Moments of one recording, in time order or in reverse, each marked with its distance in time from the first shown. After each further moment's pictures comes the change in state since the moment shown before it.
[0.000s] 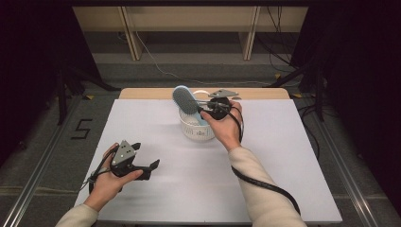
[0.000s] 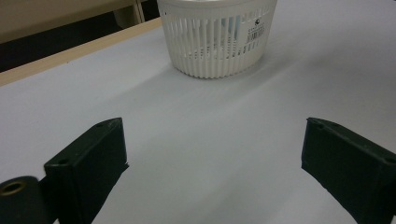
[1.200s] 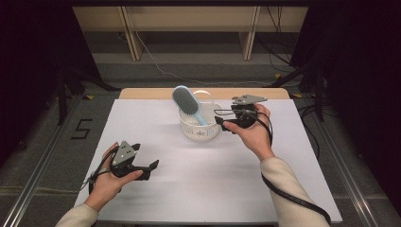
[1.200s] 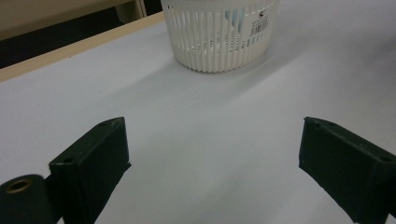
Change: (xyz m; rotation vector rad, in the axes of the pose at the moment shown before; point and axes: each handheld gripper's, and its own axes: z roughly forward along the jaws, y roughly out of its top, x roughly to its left) left arm 0.001 -0.002 0.000 0.019 0.014 0.002; right arm -0.035 -0.021 -0.069 0.018 0.053 -0.070
